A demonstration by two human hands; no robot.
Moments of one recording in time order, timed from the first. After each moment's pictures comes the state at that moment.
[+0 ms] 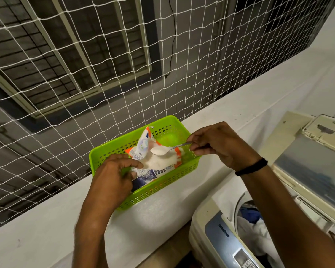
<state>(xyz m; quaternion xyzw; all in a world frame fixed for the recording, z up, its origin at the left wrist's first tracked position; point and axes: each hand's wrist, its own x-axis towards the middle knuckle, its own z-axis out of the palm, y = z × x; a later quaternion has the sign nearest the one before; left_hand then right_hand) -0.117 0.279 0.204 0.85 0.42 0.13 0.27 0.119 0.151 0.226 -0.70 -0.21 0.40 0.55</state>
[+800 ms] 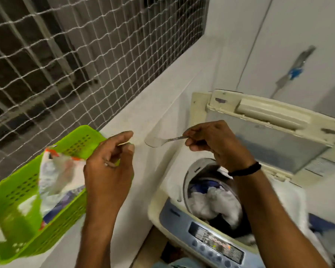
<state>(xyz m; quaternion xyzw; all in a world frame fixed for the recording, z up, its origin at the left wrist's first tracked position) 0.005 0.161 0.208 0.79 0.21 0.33 0.47 0.157 -0.022 0.226 -0.71 -0.02 0.27 0.66</state>
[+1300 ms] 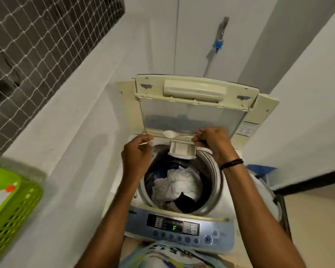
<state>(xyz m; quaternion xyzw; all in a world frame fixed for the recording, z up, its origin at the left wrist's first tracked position) 0.145 0.025 0.089 0.83 0.12 0.10 0.54 0.200 -0.194 0.111 -0.68 0.22 0.09 0.69</state>
